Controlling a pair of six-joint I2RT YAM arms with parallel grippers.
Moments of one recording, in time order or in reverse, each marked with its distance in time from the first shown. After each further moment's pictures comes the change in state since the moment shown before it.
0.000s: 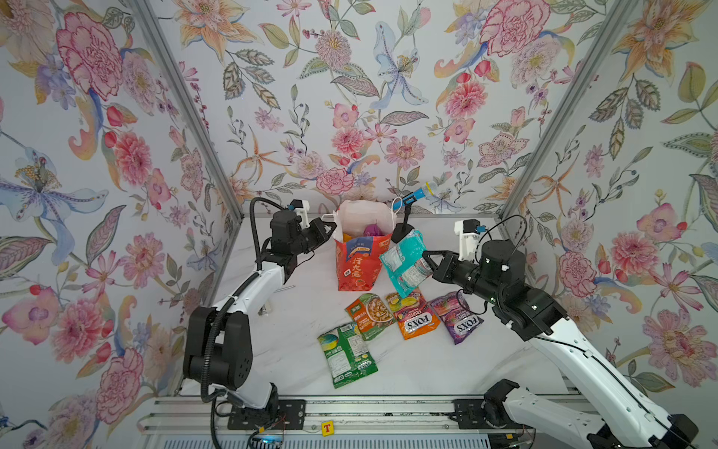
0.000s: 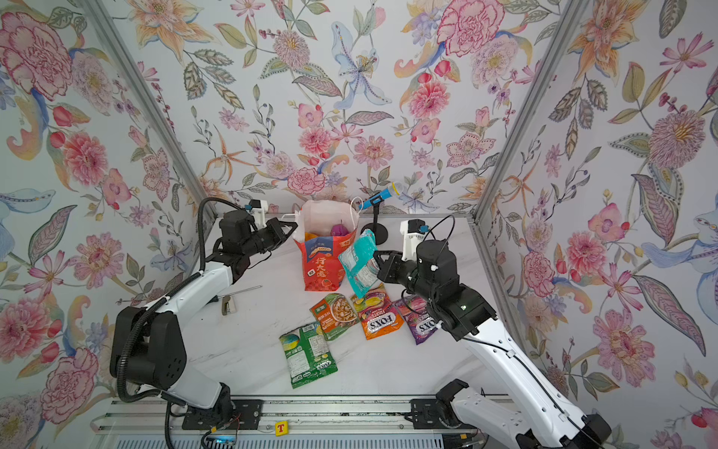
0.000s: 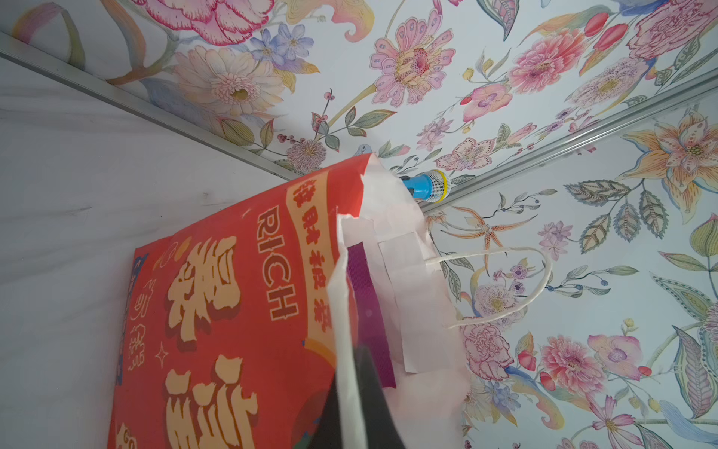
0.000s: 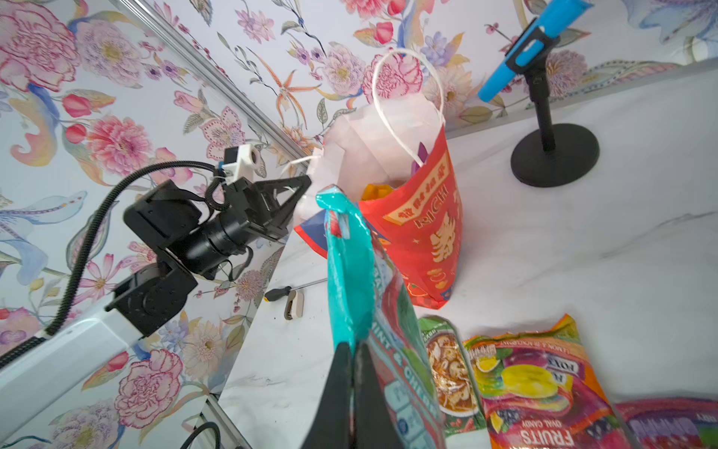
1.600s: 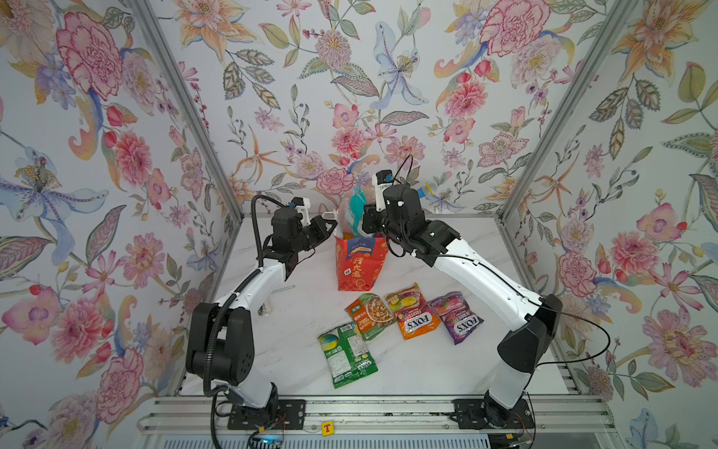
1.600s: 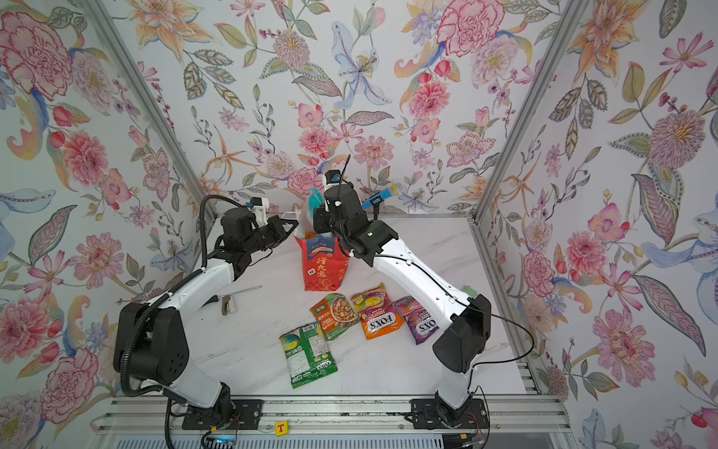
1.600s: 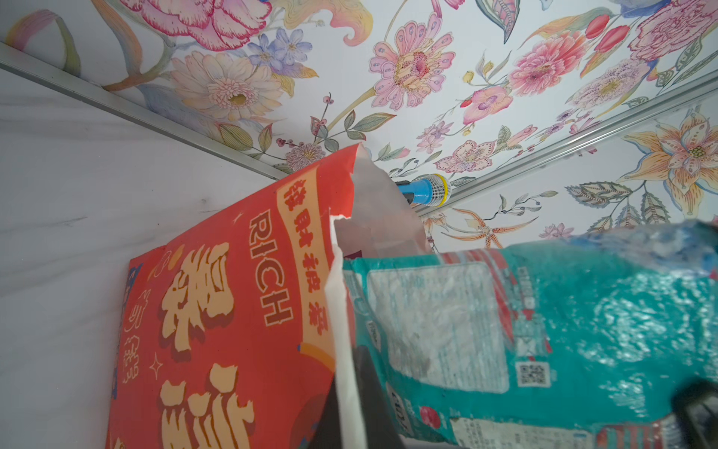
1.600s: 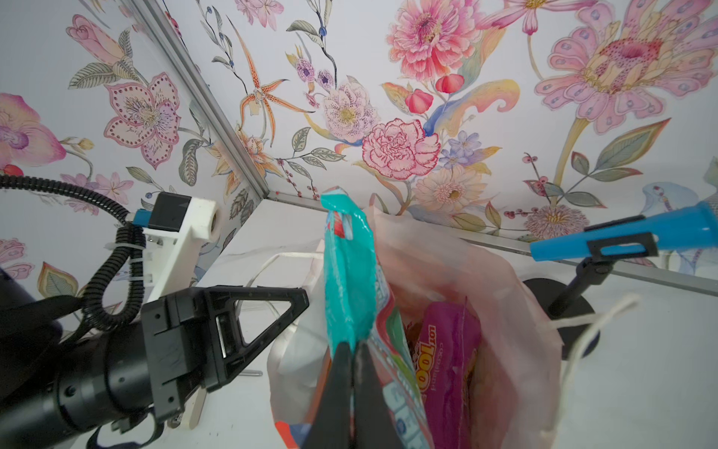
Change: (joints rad) left arm 0.000 0.031 0.035 -0.002 0.000 0.004; right arm 0.192 0.789 0.736 -0.036 0.345 -0.315
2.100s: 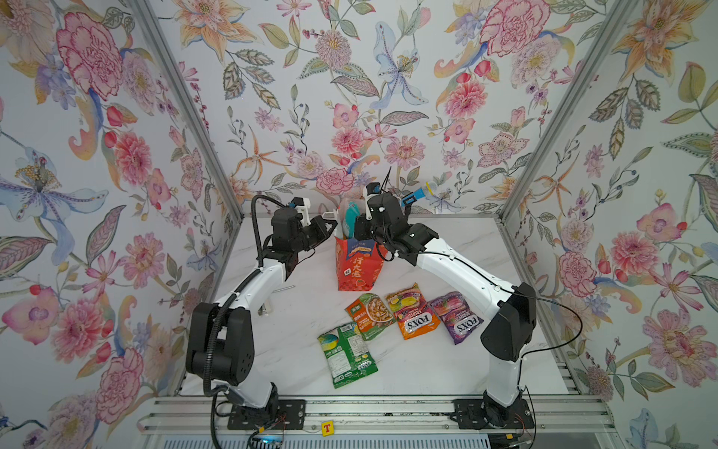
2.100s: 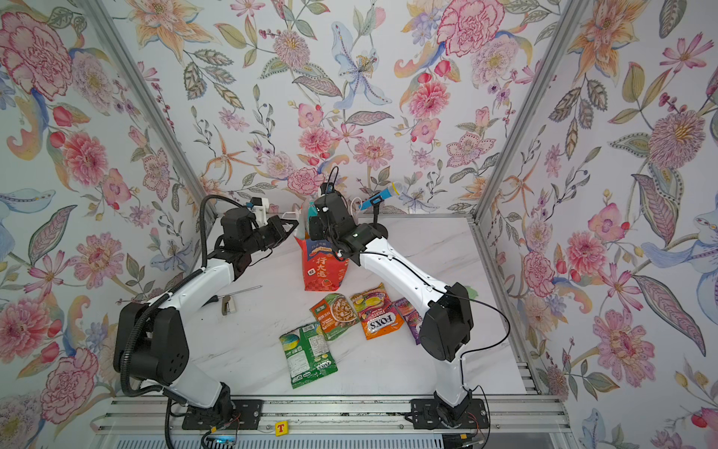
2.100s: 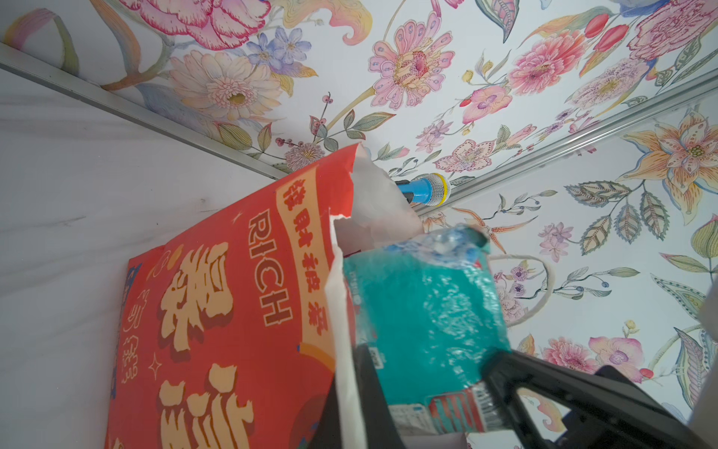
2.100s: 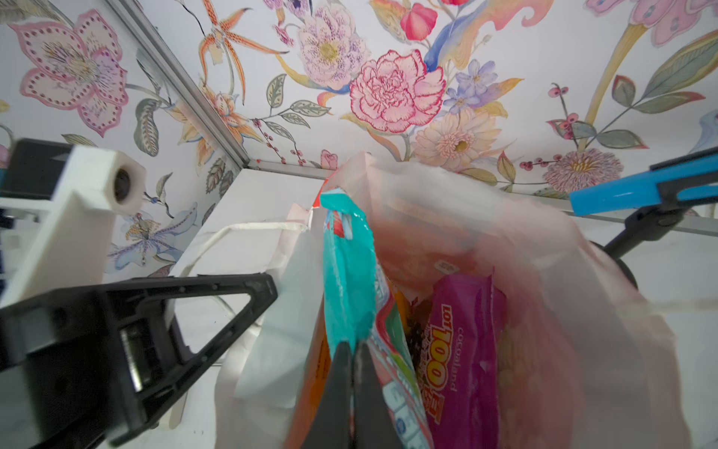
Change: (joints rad) left arm 0.000 0.000 -0.001 0.000 0.003 0.000; right arm 0.000 0.147 0.014 0.008 -0.005 0.065
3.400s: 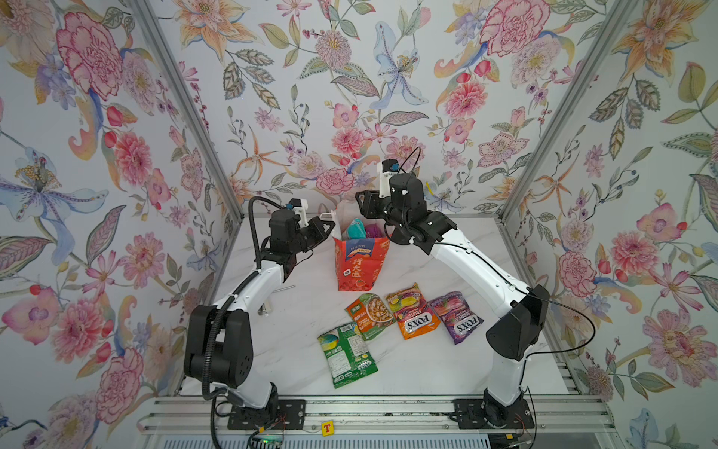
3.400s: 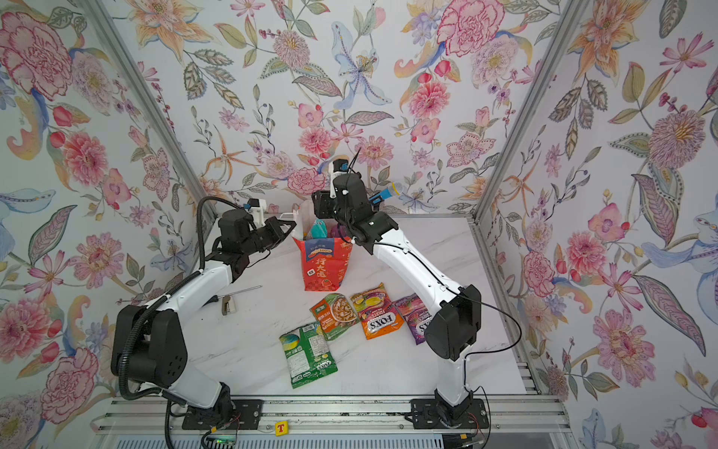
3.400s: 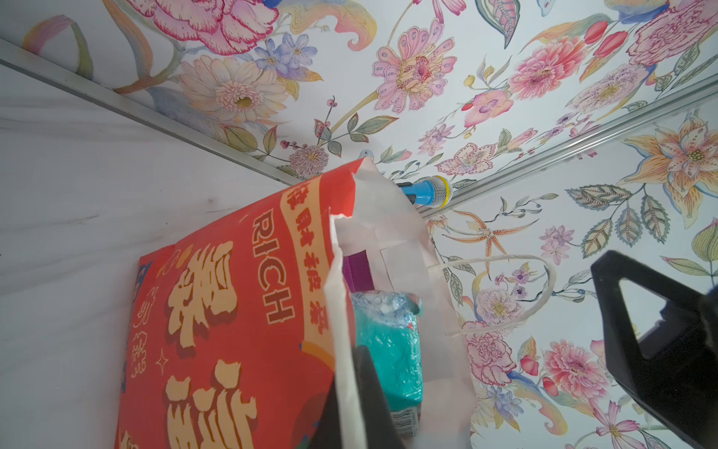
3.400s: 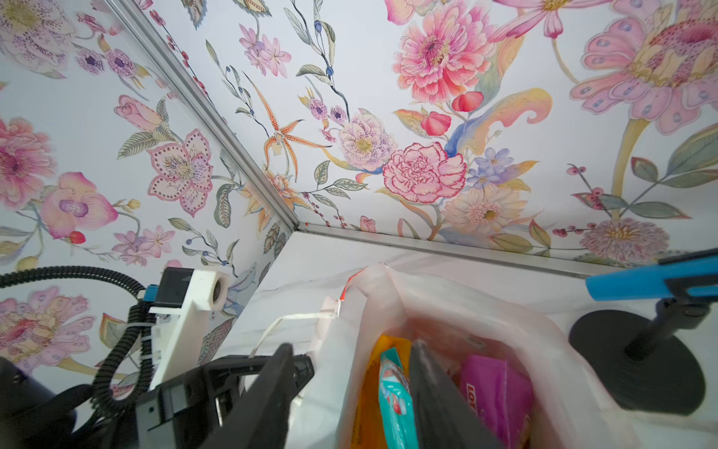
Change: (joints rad) left arm 0.013 -0.019 -0.024 0.008 0.000 0.000; right arm -0.087 -0.045 0.086 0.083 -0.170 0.033
